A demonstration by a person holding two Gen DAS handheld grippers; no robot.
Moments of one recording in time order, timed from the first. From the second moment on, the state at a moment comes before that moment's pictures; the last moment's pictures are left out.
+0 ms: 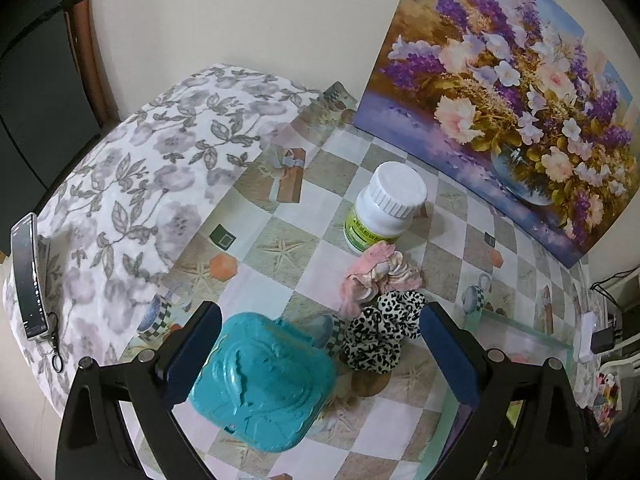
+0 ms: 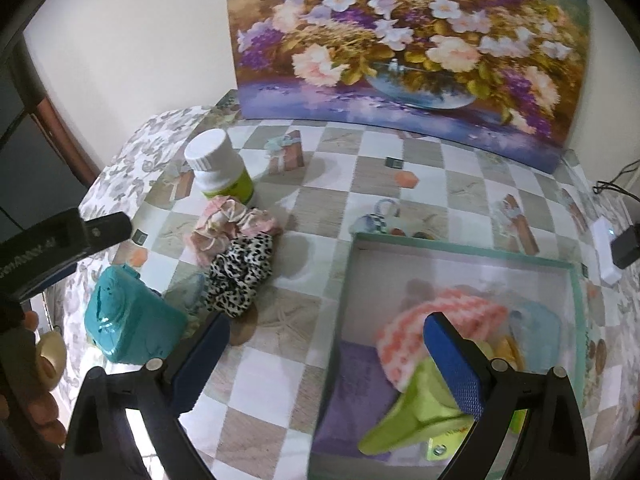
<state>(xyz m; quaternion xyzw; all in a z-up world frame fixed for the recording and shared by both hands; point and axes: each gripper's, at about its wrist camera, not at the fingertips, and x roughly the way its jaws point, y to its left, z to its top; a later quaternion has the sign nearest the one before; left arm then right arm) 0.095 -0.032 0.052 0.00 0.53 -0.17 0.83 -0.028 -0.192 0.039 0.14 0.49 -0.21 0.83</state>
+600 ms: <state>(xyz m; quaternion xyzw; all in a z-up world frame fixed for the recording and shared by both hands) 0.133 -0.065 0.009 0.01 0.58 -0.18 0.80 0.030 -0.200 0.012 0.13 0.49 -0.19 0.84</state>
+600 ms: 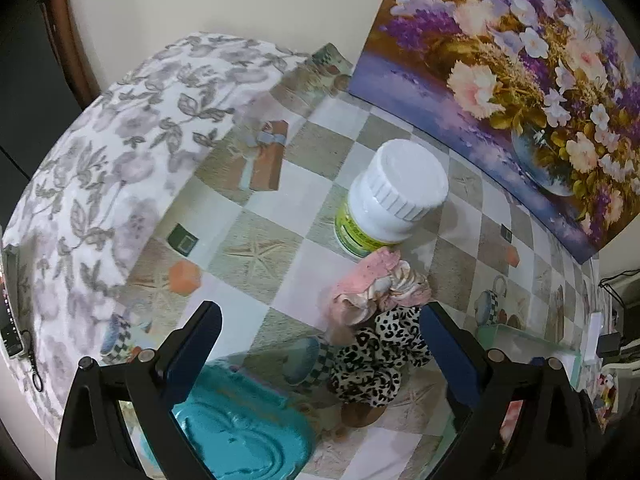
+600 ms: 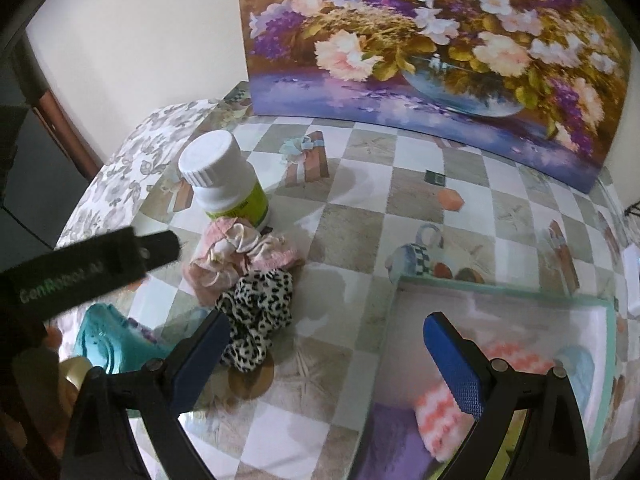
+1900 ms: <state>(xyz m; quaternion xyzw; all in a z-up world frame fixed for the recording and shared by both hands) 0.149 -0.050 -0.010 0.00 0.60 -0.15 0.79 0.056 -0.182 -0.058 0.12 0.53 -0.16 0.83</state>
